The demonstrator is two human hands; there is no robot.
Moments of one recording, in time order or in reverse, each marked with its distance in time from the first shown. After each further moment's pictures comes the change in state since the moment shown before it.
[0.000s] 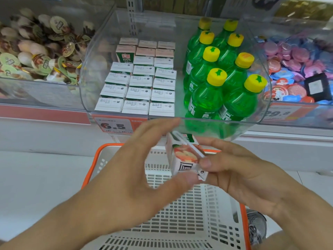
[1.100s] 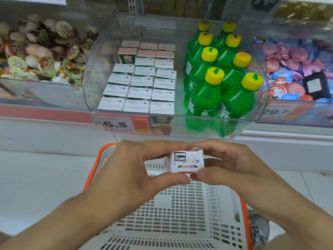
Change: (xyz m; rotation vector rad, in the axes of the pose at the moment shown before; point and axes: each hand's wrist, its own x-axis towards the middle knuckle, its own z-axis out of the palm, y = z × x) left_hand -0.003 -0.004 0.005 0.024 0.068 0.004; right_hand -0.016 0.009 -0.002 -0.605 -0.001 -0.235
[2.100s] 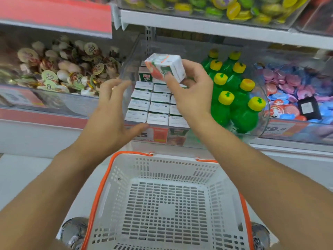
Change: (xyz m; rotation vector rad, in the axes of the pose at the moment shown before) left_hand 0.042 -0.050 -0.090 0.552 0.360 0.019; right_hand 0.169 -0.074 0.047 -0.027 0.697 -0.703
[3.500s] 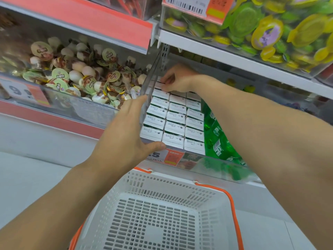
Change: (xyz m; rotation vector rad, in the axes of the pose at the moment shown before) left_hand 0.006 -0.010 0.003 -0.180 -0.023 -0.110; right_hand 0.147 0.020 0.078 -1.020 -0.933 -0.056
